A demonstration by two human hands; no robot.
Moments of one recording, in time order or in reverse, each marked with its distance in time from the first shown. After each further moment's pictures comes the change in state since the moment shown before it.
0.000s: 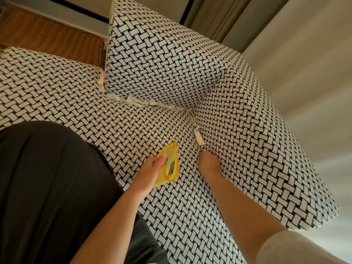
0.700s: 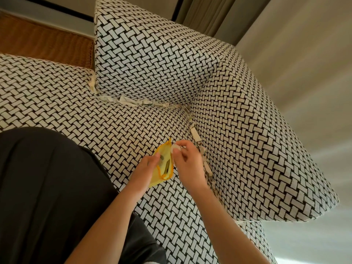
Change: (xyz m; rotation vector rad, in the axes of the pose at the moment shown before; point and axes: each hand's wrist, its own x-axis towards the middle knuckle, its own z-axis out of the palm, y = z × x) left_hand 0.000 0.000 0.004 0.080 0.069 0.017; right_hand -0.116 -0.048 -0.070 1.065 -0.052 -0.360
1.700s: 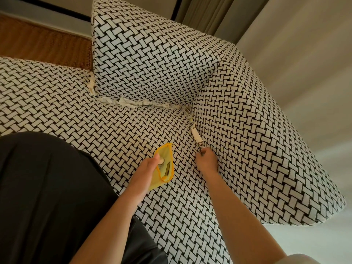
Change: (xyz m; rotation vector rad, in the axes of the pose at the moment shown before) left_hand -0.003 0.005 -0.003 -0.057 -0.046 0.008; right_hand 0.075 0.103 -0.029 -0.415 0.220 0.461
